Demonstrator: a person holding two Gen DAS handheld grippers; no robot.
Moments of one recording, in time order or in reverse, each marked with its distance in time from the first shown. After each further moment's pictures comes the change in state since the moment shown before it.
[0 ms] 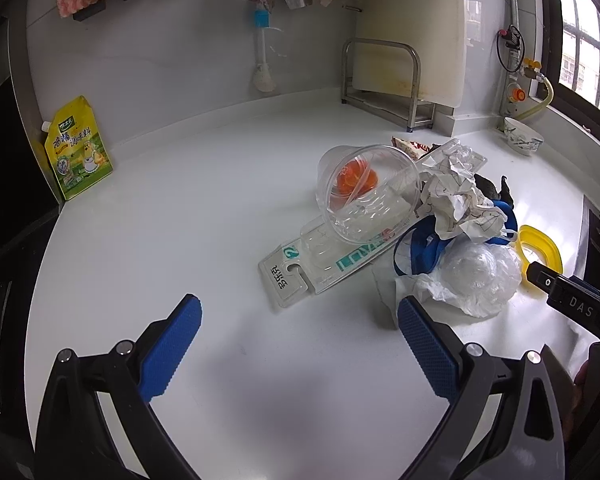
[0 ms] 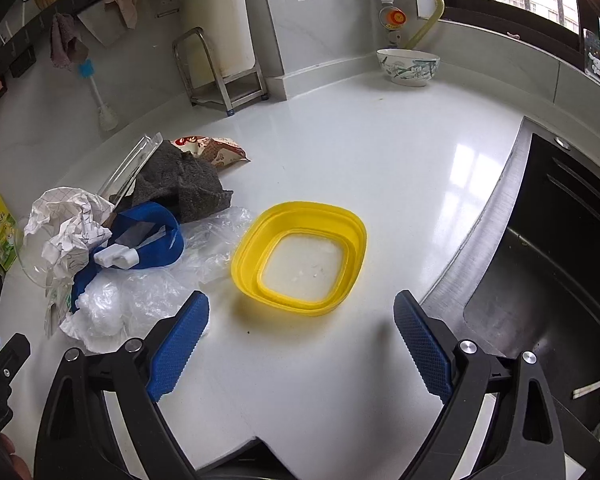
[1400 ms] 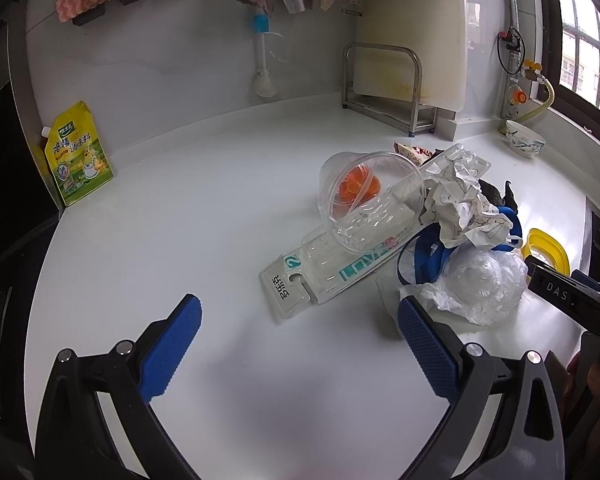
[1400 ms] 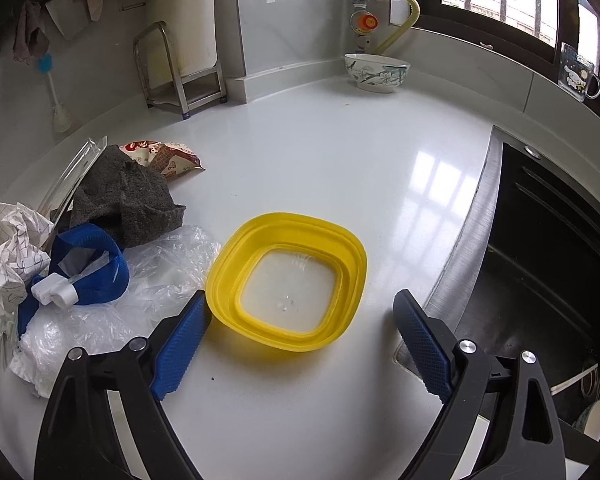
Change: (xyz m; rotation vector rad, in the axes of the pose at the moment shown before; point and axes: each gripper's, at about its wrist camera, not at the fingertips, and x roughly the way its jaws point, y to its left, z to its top) left arm 0.004 0.001 0.003 0.000 -0.018 0.004; right arm 0.012 0.005 0.007 -0.002 -0.042 -0.160
